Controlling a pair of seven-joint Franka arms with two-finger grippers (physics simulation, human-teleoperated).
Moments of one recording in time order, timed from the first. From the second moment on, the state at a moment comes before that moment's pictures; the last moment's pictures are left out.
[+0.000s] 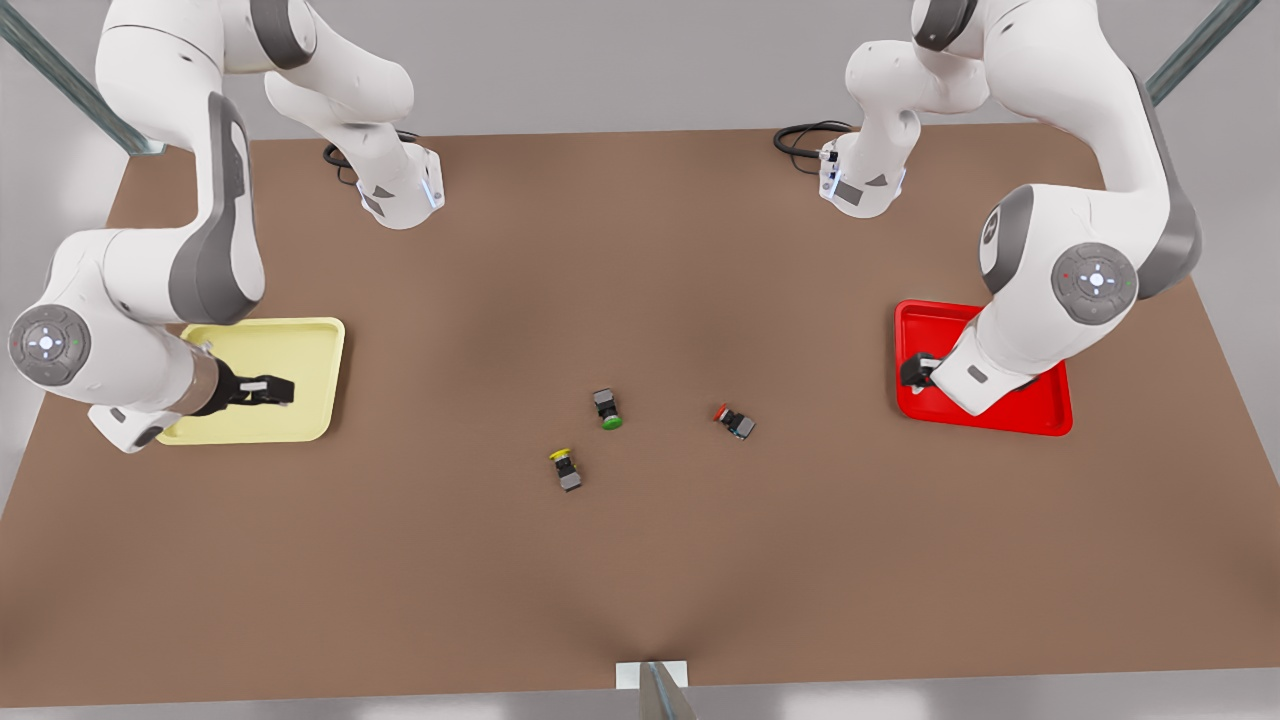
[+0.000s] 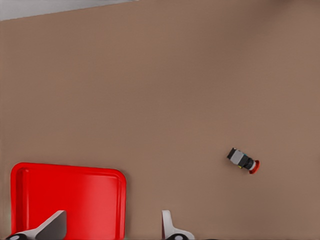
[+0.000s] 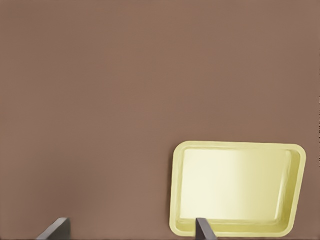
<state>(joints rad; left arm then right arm) -0.20 0.34 0.00 -1.30 0.06 1.55 -0.11 0.02 0.32 -0.03 -1.38 -0.06 1.51 -0.01</state>
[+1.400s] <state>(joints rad) -0.53 0.66 0.03 -1.84 -0.12 2.44 -1.31 0.44 1.00 0.10 -1.19 0.04 2.19 0.15</state>
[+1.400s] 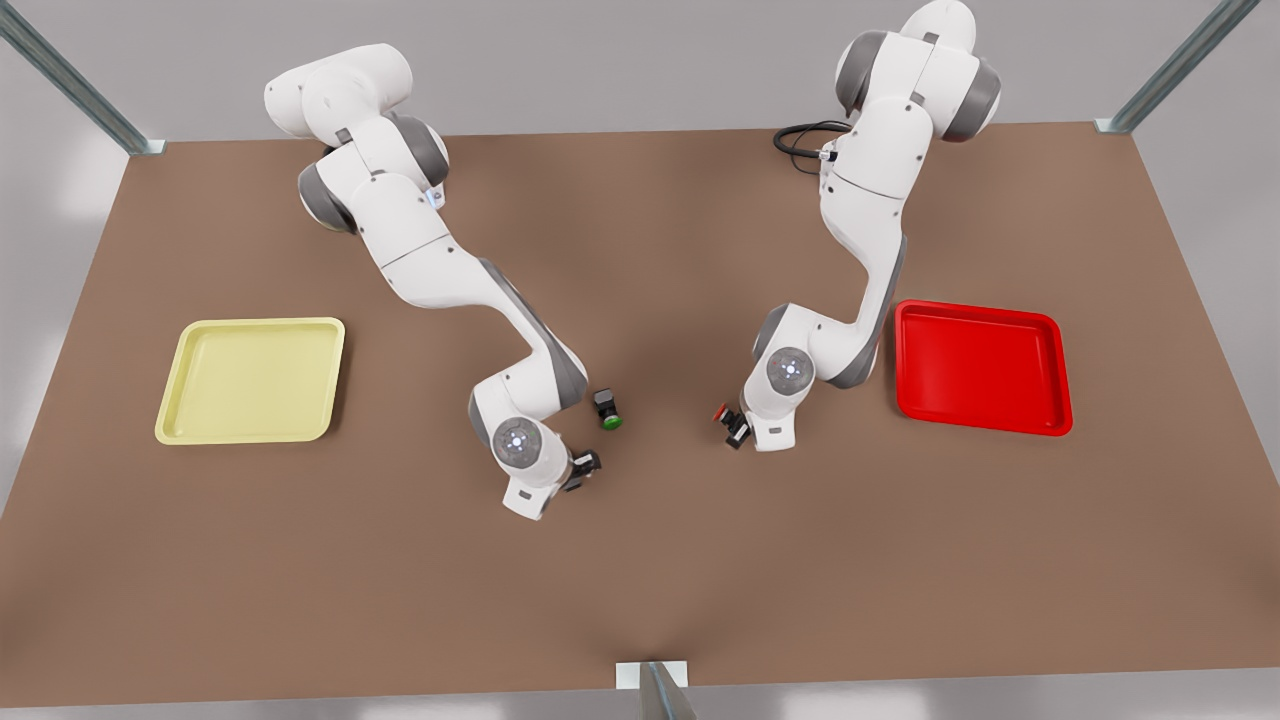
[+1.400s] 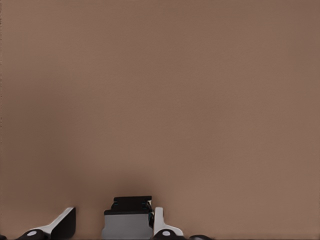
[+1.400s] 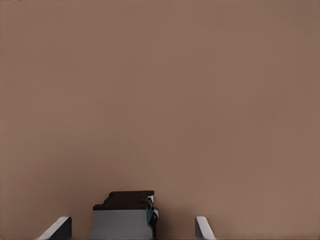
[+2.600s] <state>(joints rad) -0.52 0.50 0.26 -1.84 -0.10 2.18 -0.85 0.44 0.99 0.10 -1.20 0.03 2.18 0.14</state>
